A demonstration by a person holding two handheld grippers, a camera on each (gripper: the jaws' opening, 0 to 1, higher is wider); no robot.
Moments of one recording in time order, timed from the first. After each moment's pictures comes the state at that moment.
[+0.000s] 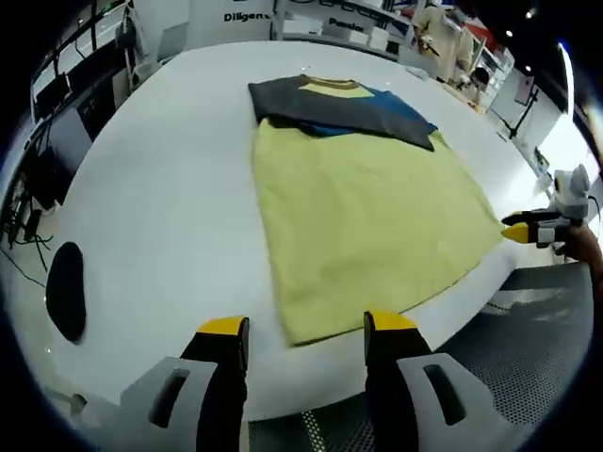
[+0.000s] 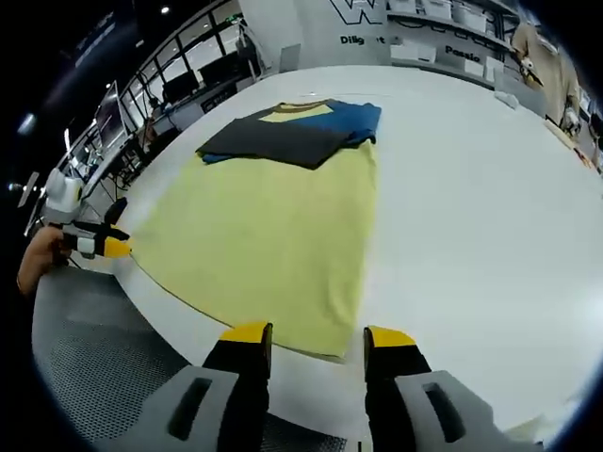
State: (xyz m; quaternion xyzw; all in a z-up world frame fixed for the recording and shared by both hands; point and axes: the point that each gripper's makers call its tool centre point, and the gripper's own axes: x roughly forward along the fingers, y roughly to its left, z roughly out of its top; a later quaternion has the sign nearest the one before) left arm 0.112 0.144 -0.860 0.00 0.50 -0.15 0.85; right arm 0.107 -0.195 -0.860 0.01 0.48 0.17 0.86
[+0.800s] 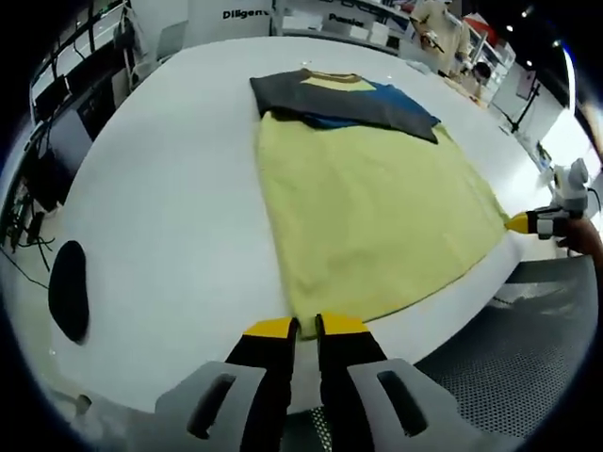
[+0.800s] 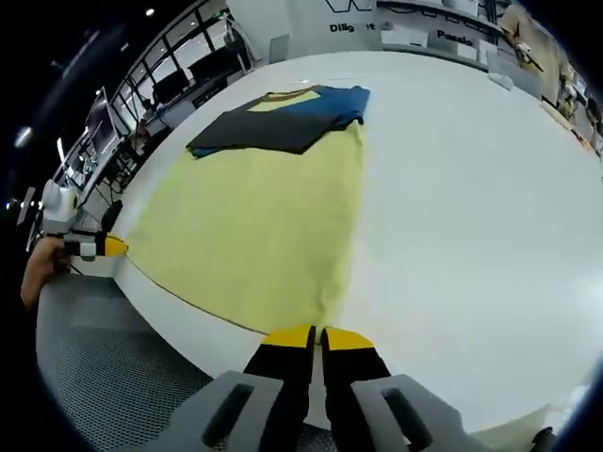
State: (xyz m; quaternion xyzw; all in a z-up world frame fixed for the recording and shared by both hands) left arm 0.111 0.152 -0.866 0.01 0.51 -0.14 0.85; right arm 0.102 -0.206 -0.869 0.04 0.50 0.16 0.85
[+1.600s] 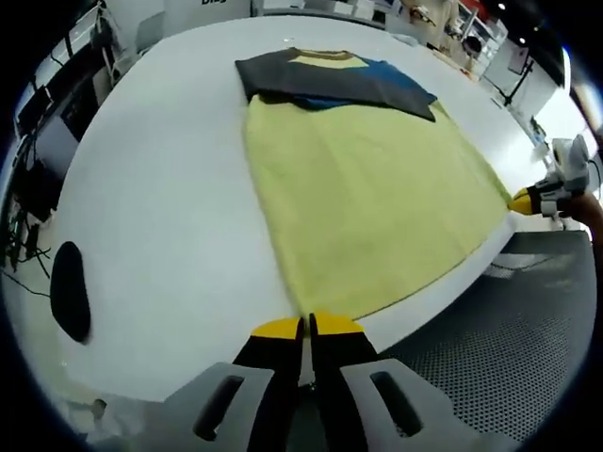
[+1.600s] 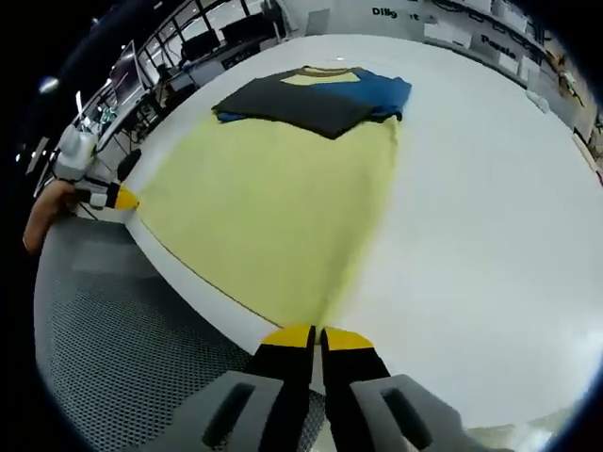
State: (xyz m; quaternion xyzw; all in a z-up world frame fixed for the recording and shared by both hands) left arm 0.090 0.150 -0.869 0.04 0.56 -0.17 0.81; right arm 0.073 -0.201 -0.864 -0.07 0.54 0.24 0.80
